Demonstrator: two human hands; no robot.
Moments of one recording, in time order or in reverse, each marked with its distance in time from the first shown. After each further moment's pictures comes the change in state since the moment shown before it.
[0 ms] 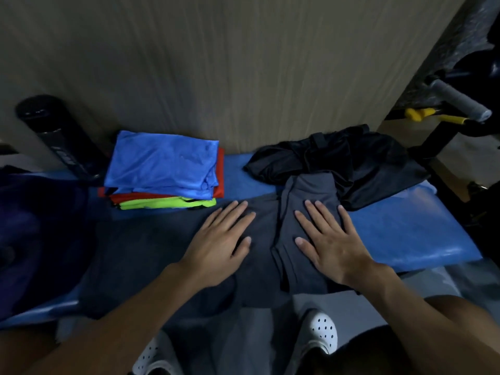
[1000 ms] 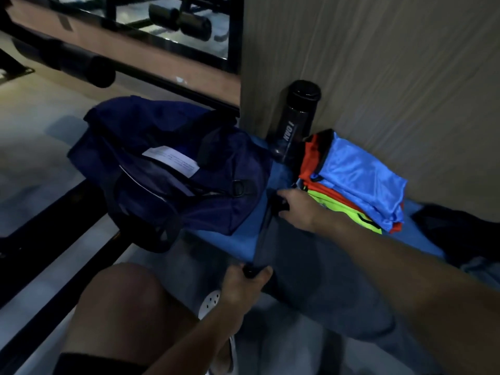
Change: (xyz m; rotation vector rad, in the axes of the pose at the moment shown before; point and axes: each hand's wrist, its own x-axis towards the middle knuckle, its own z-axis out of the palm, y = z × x) left_hand -0.210 -0.092 0.003 -1.306 0.535 -1.275; right_hand 0.169 -0.358 -0.070 0.376 -0.322 -0.506
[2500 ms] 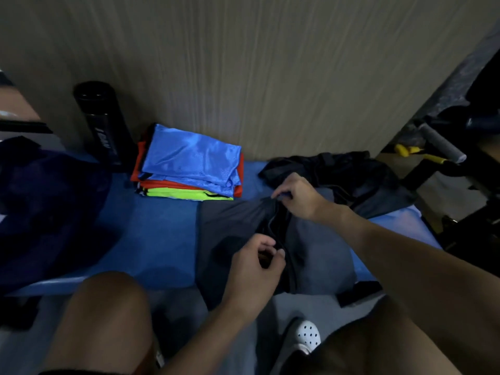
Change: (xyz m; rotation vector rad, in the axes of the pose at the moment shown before) left_hand -0.106 0.032 0.209 0.289 -0.418 0.614; right_hand -0.210 0.214 -0.066 0.052 0.414 0.282
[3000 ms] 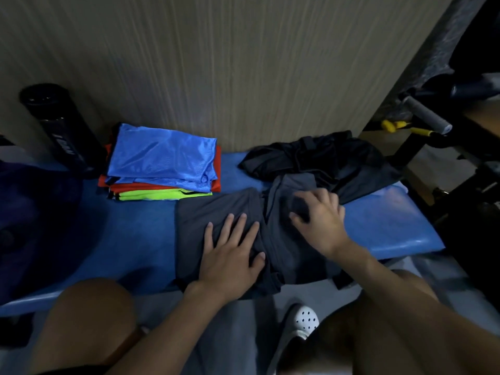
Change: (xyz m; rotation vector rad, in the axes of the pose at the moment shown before) left_hand 0.032 -0.037 0.001 1.146 -0.354 0.263; right_hand -0.101 0.022 0.012 -0.078 0.224 0.415
